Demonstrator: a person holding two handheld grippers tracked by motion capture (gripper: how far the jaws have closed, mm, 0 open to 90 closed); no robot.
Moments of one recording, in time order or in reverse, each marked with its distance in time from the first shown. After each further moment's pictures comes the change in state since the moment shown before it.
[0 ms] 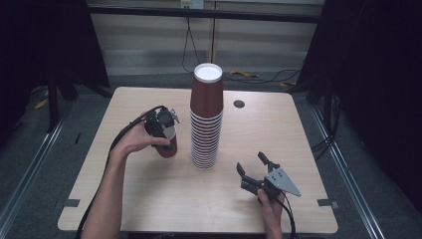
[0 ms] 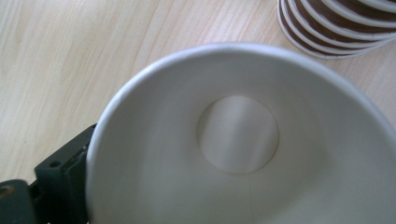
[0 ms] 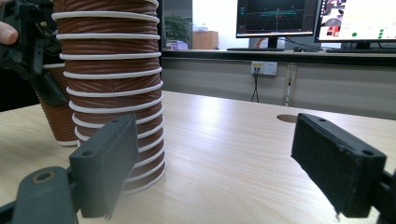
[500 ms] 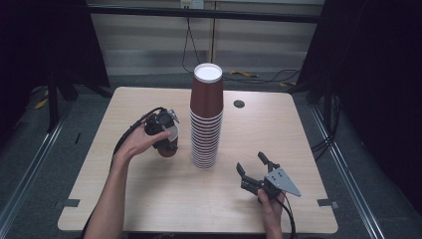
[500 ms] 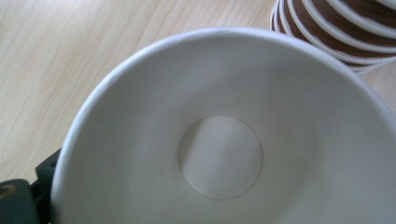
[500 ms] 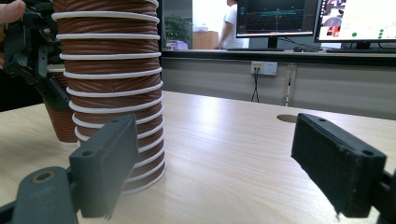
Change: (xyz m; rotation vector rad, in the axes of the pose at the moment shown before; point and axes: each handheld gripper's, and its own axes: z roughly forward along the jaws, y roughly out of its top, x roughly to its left) left arm 0.003 -0.008 0.008 -0.091 -0.047 -0.038; right arm 0.000 0.000 0.000 0.000 0.000 0.000
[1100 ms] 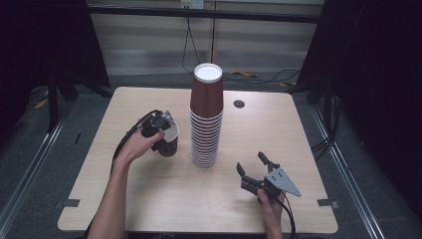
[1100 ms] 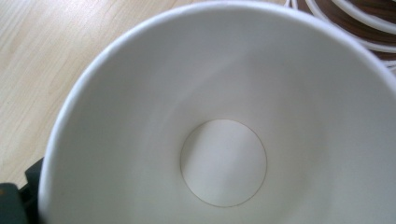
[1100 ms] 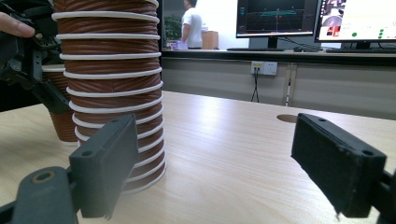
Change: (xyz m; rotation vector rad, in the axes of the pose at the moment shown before) left arm -0.002 -0.016 0.002 -0.083 0.030 -0.015; right arm 0.000 0.000 0.000 0.000 0.000 -0.001
